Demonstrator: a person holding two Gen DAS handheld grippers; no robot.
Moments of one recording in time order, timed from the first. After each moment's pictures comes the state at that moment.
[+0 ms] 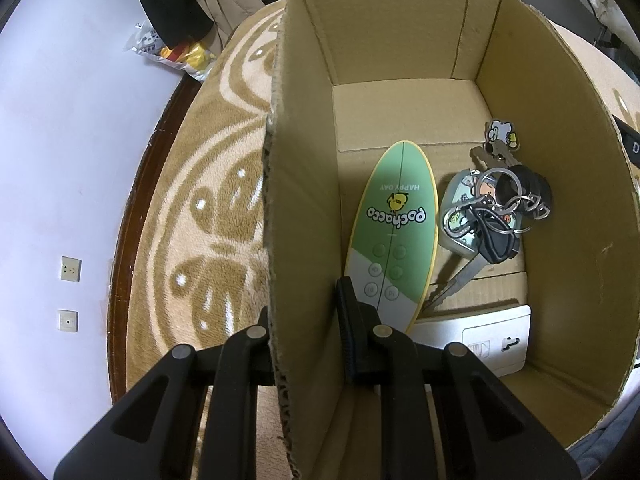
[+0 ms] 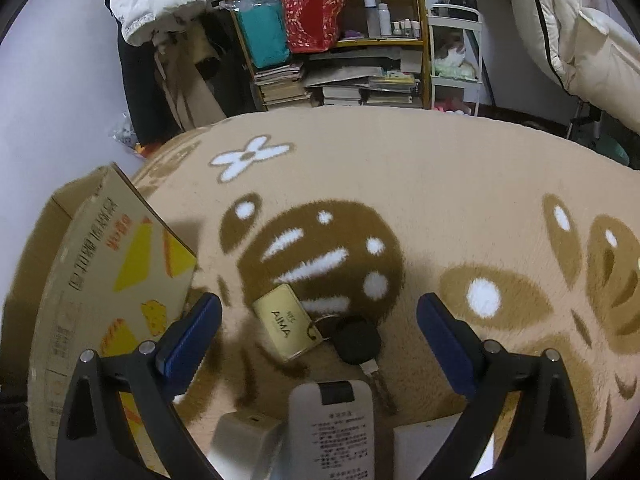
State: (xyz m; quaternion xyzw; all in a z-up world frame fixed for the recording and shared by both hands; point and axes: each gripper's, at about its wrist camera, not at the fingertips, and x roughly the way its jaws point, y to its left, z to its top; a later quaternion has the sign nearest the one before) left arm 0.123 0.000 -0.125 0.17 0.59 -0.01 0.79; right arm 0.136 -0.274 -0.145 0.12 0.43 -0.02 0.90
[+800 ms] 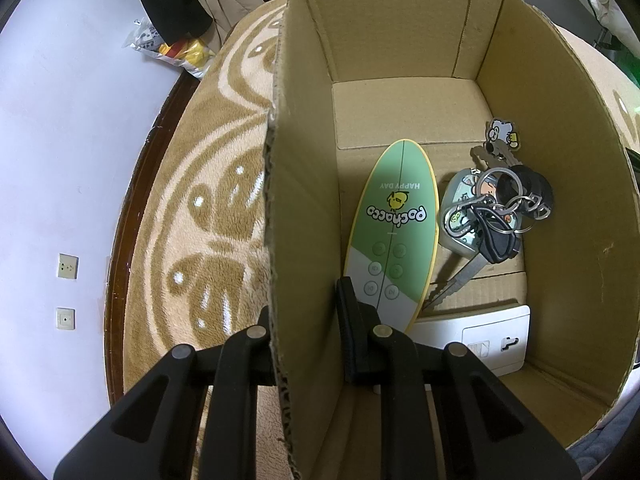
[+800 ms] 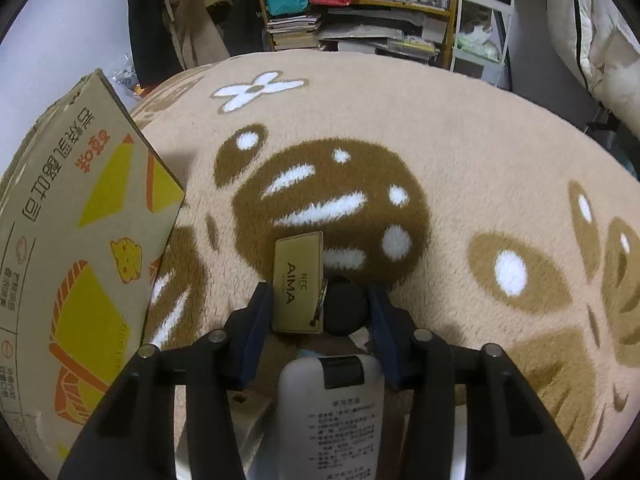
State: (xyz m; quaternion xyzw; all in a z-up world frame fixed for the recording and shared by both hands) left arm 0.125 0.004 -0.126 0.16 0.60 -0.01 0.79; right arm 0.146 -0.260 -0.170 0.06 0.50 0.00 0.86
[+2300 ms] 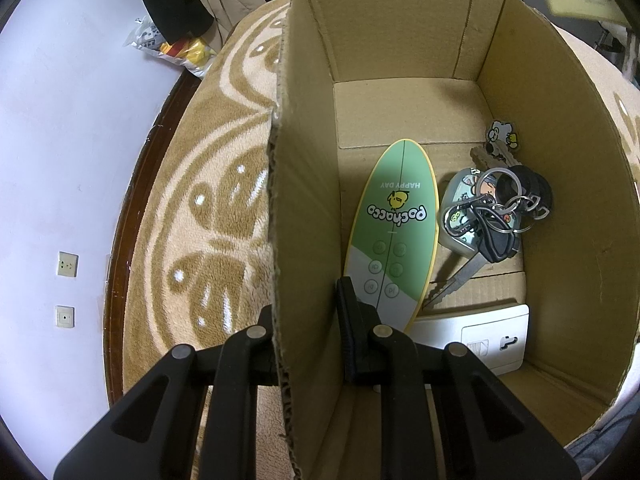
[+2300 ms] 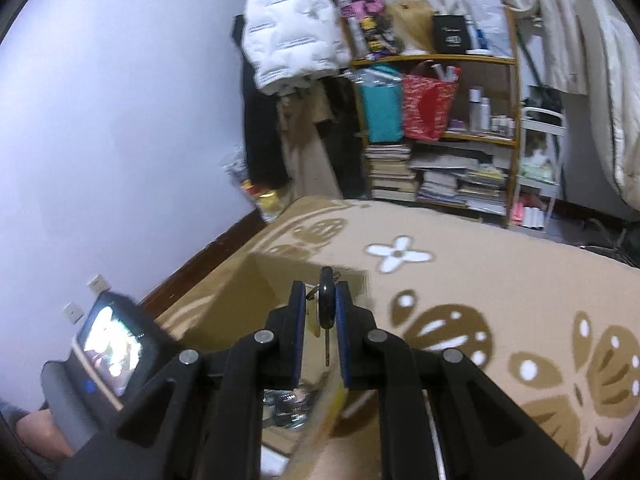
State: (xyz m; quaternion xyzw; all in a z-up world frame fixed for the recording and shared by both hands) left arm 0.122 0.004 -0.128 0.16 0.60 -0.01 0.79; right arm 0.085 -0.172 -0.005 0.07 0.31 0.14 0.94
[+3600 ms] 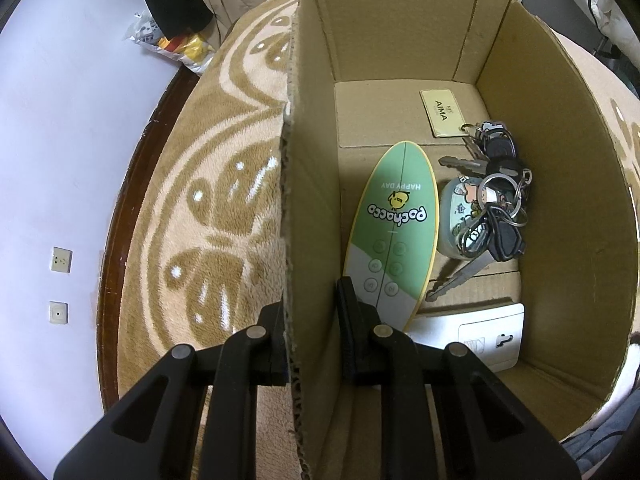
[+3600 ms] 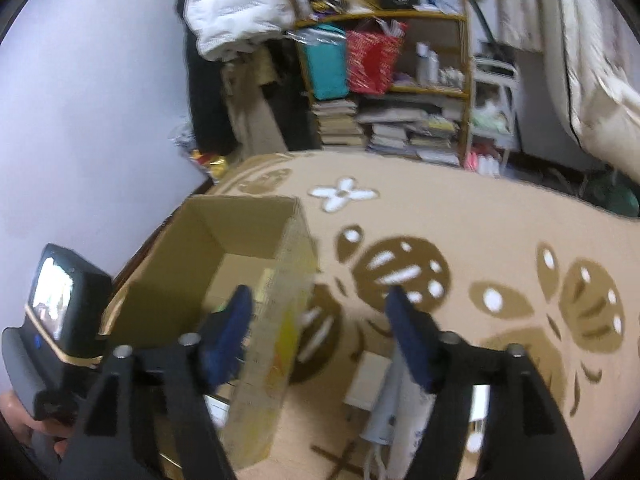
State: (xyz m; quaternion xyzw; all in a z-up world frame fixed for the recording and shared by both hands) left arm 0.123 0.007 -0.122 0.15 0.60 -0.01 0.79; right arm 0.071 -0.207 -0.042 0.09 0.39 0.04 0.91
